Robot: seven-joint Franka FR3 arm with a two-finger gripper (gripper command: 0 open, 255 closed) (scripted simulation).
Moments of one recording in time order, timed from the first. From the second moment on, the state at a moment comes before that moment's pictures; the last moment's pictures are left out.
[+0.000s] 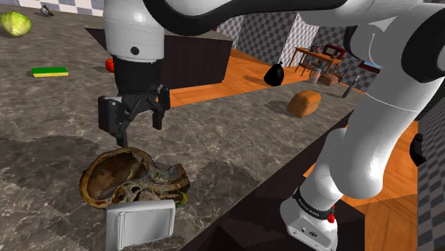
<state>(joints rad) 0.28 0.08 0.46 -1.77 0.09 1.80 0.53</state>
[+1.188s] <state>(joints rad) 0.27 0.31 0.55 -1.97 0.17 2.07 -0.33</state>
